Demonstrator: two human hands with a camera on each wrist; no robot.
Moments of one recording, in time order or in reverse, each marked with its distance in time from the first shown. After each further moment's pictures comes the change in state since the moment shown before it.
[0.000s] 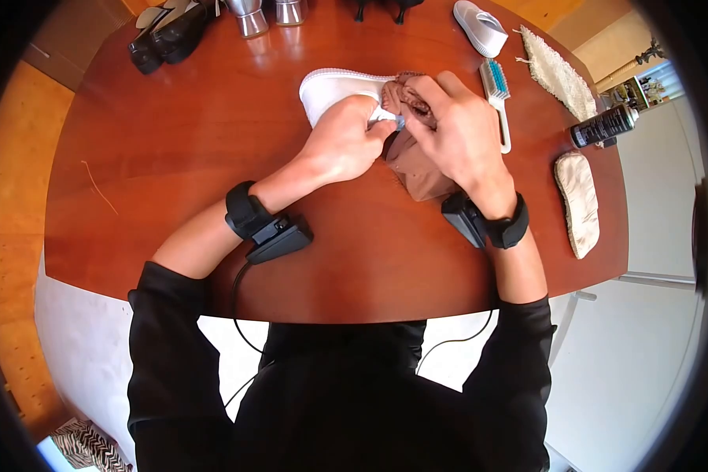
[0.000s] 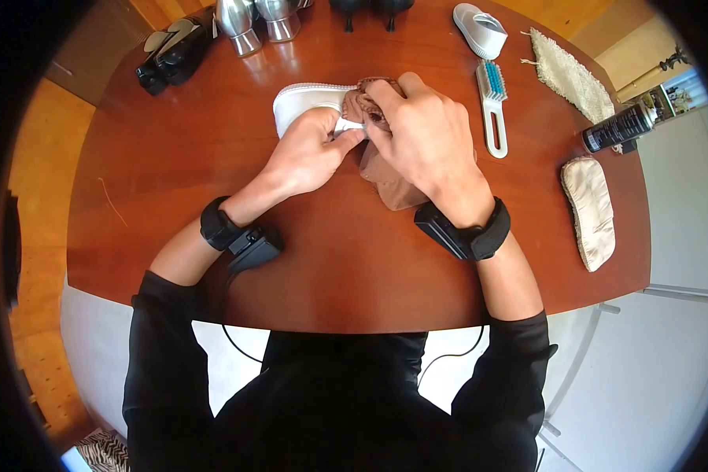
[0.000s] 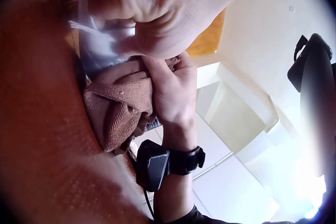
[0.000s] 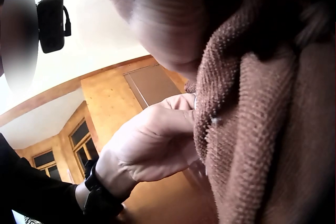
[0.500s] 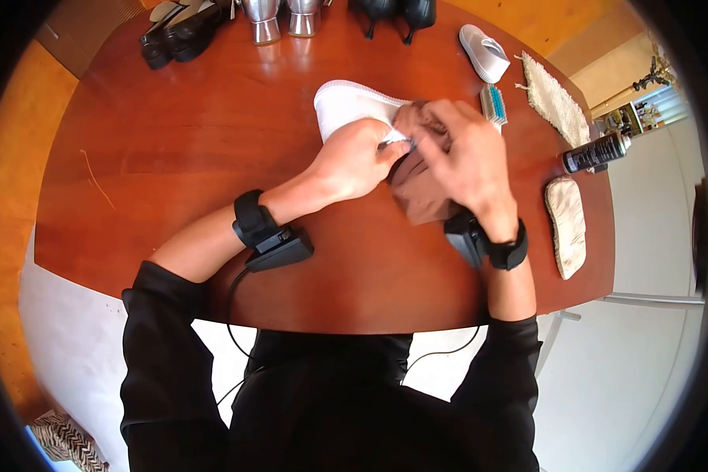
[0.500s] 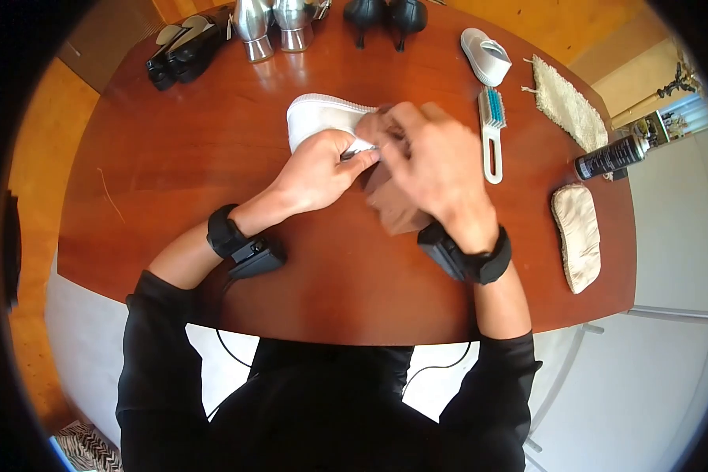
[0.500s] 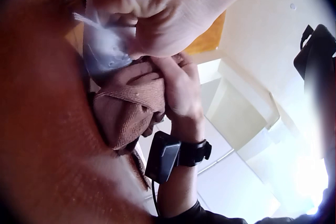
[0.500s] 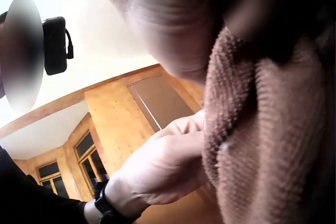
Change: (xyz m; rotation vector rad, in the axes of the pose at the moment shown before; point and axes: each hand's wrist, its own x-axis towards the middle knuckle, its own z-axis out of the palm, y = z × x) left_hand -0.005 0.013 -0.006 -0.018 -0.039 0.056; right_hand 0.004 -0.003 -0.014 0.123 -0.075 0.113
